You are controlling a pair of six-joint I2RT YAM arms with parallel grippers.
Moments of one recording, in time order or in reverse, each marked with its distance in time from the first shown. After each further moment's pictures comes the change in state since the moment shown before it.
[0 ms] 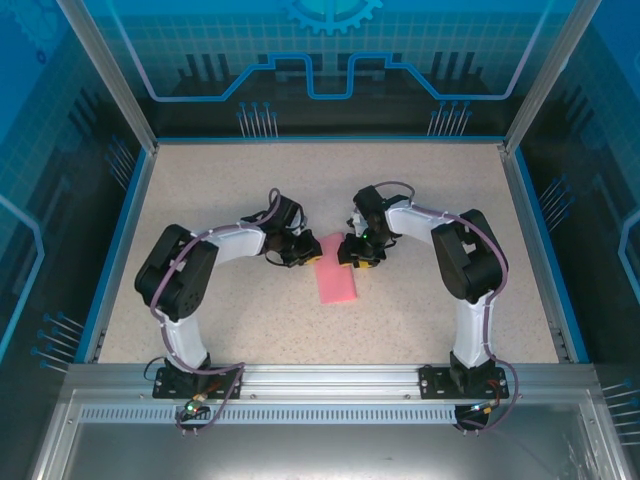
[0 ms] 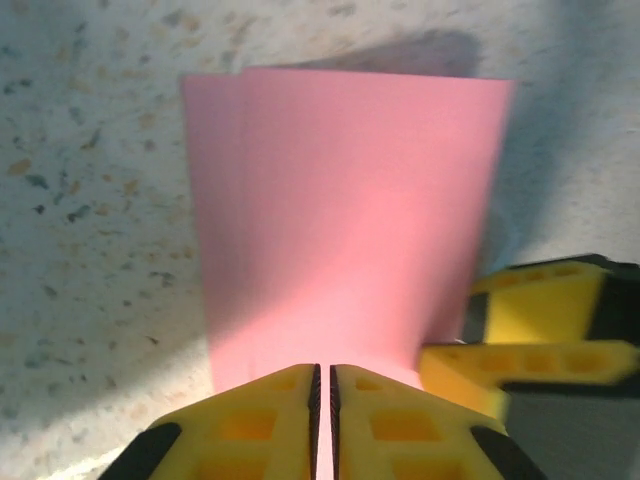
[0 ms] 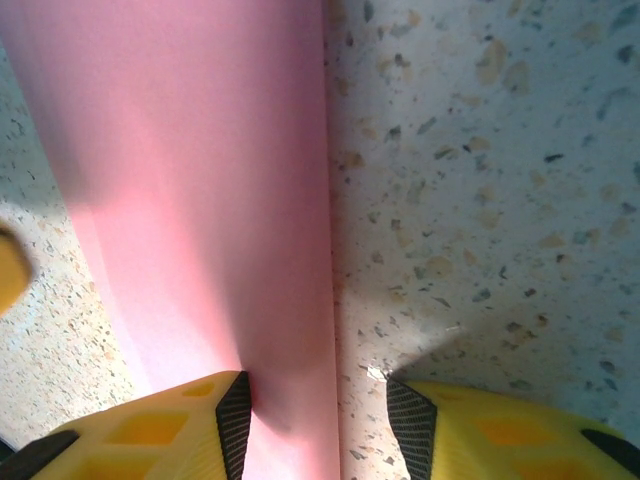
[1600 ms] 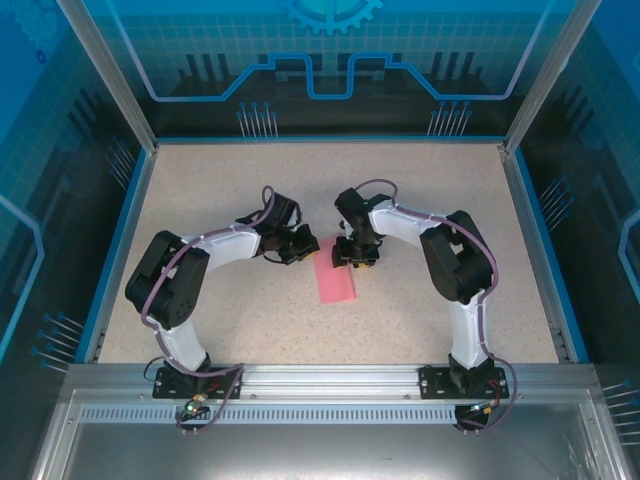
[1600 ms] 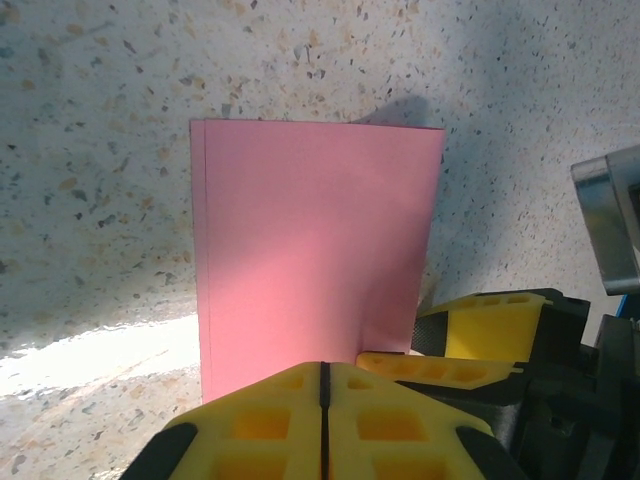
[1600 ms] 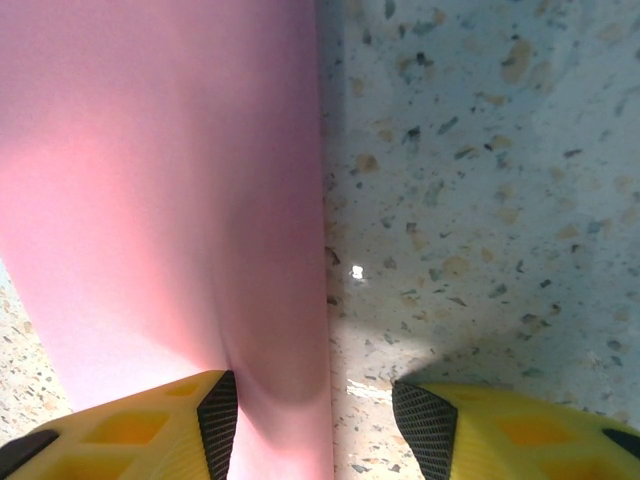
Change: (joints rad) left arm 0.000 -0.053 -0.034 0.040 -0.059 -0.064; right arm 0.100 0.050 0.095 -0.101 0.211 0.067
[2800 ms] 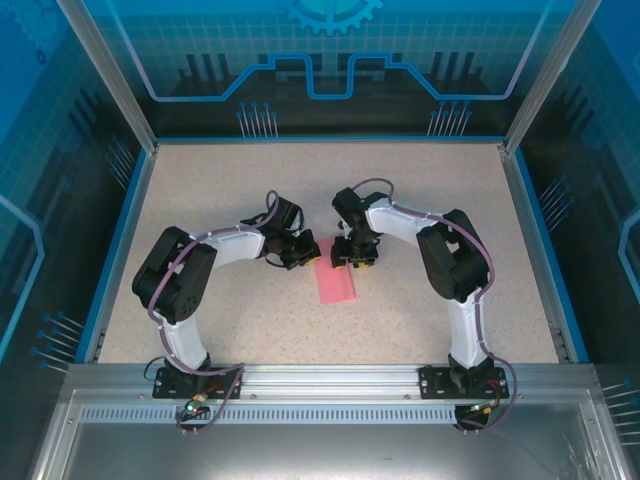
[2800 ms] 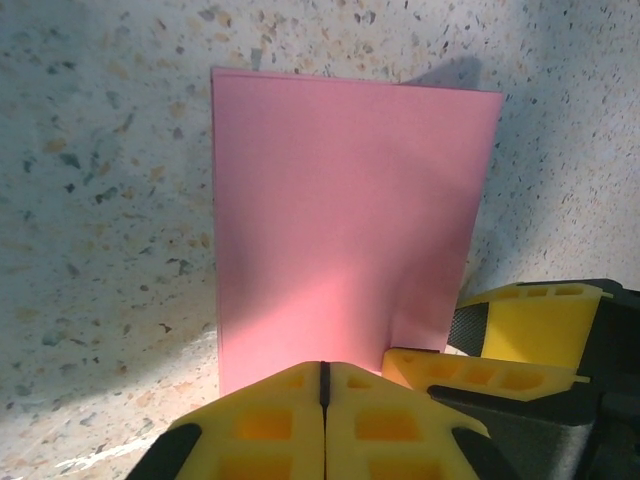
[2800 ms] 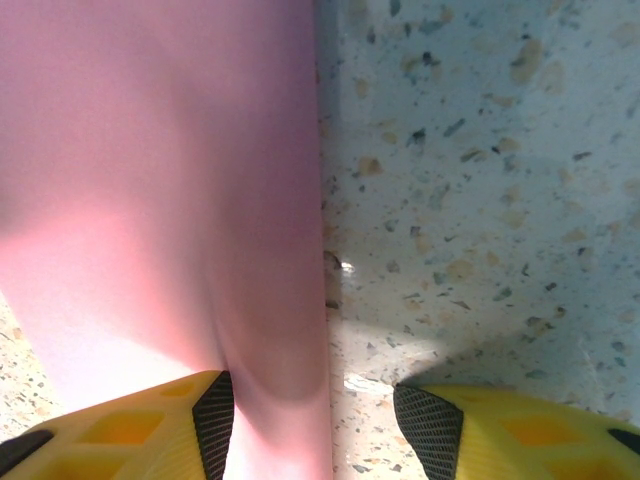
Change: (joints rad) left arm -0.011 0.047 0.000 -0.005 0.027 0.001; right arm 0.007 0.032 0.040 -0.048 0.010 0.002
